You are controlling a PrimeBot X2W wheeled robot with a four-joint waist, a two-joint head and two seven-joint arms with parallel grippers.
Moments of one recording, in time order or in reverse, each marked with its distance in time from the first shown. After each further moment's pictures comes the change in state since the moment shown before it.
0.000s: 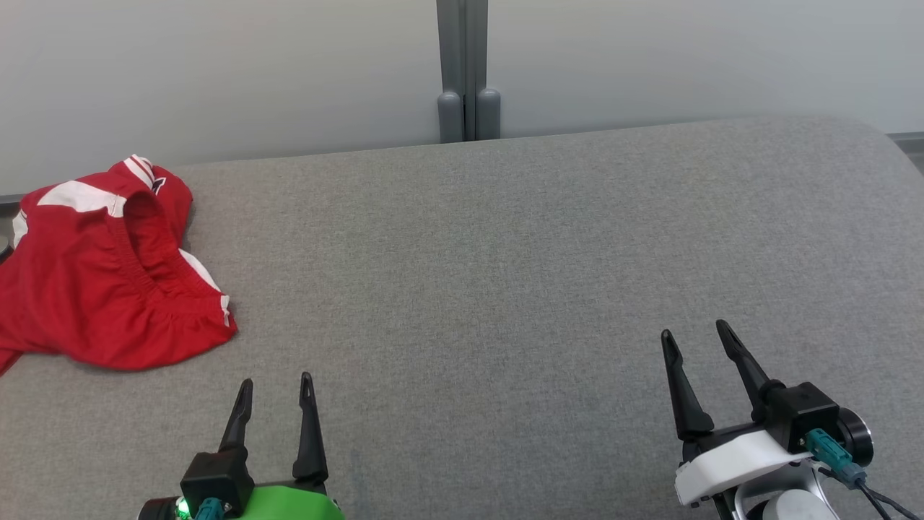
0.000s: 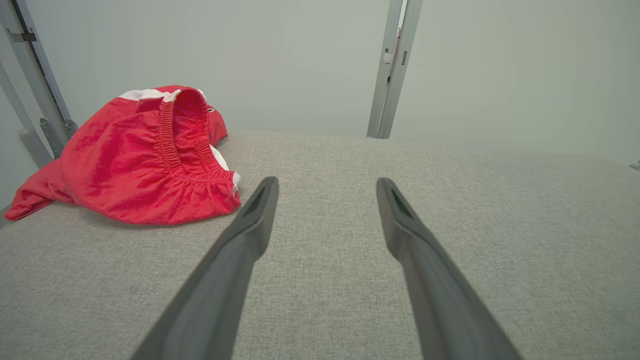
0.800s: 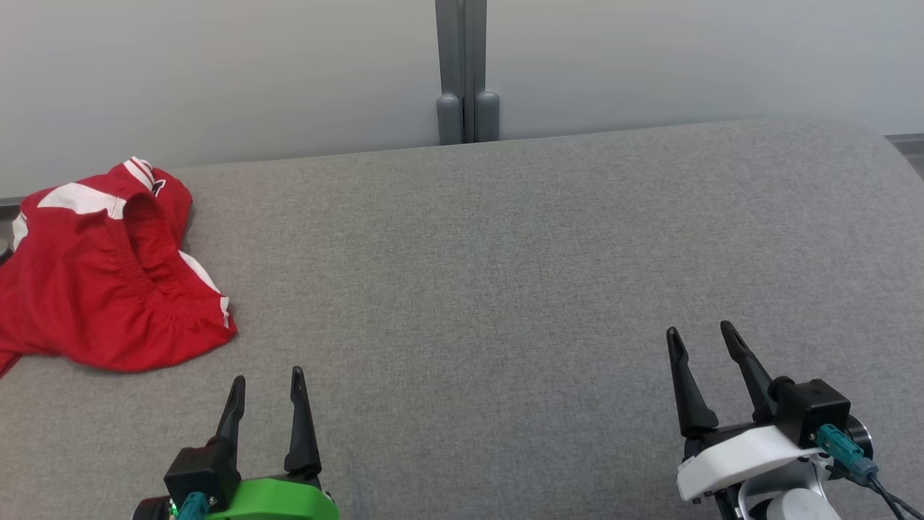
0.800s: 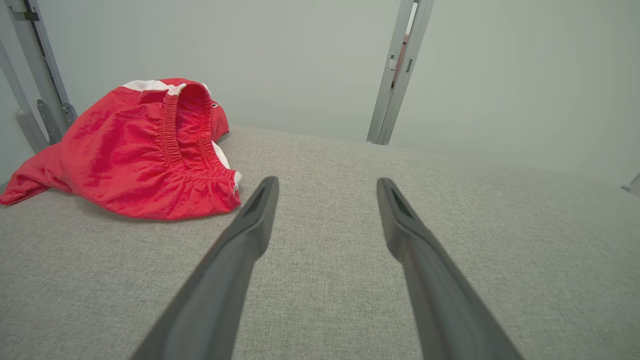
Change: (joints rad) left arm -0.003 -0.001 0.015 -0.022 -0.064 -0.008 0.026; right arm 0.000 0.001 -0.002 -0.005 0.087 0.000 0.026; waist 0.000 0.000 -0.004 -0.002
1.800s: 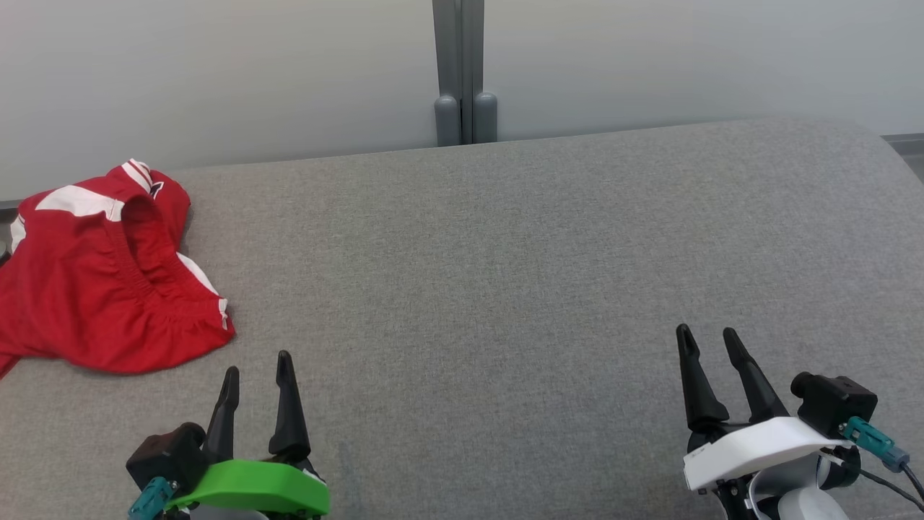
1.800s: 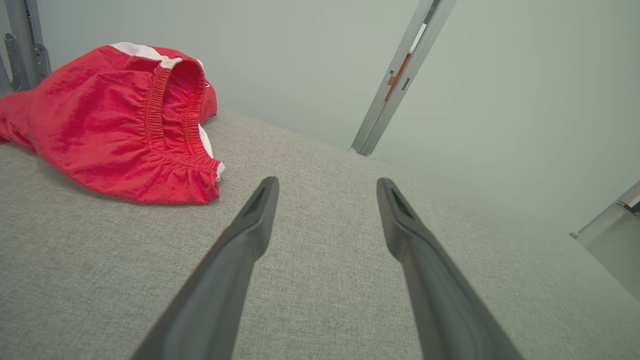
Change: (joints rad) left arm -0.018 -0.002 0.021 -0.047 -0.200 -0.017 0.063; right arm -0.003 0.002 -0.001 -0.001 0.268 0.000 0.063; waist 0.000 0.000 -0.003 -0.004
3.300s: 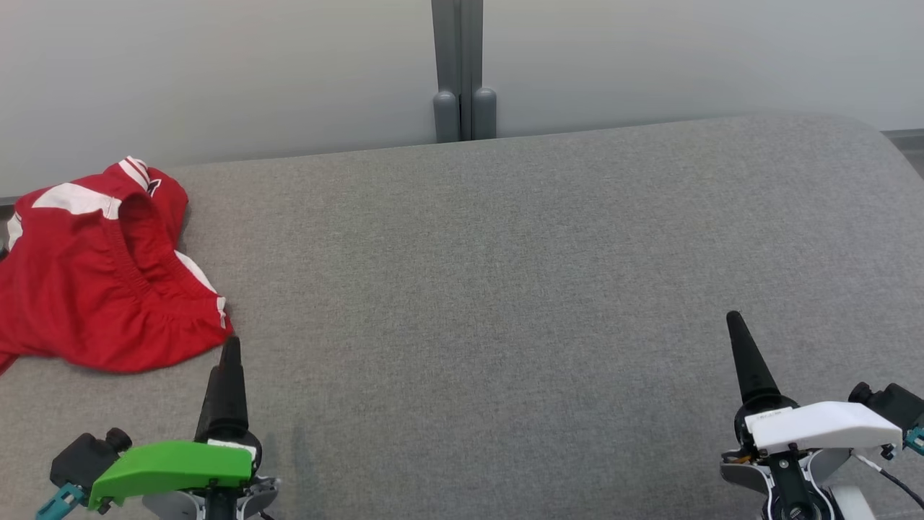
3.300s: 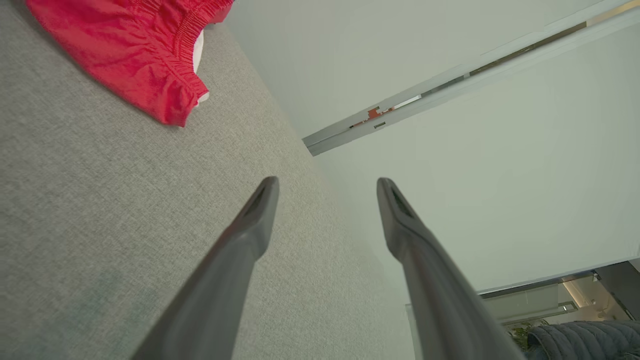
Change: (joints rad) left arm -0.049 -0.003 0.127 0.025 -0.703 -0.096 0.129; right arm -0.034 0.004 -0.085 0.031 0.743 0.000 0.130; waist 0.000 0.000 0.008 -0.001
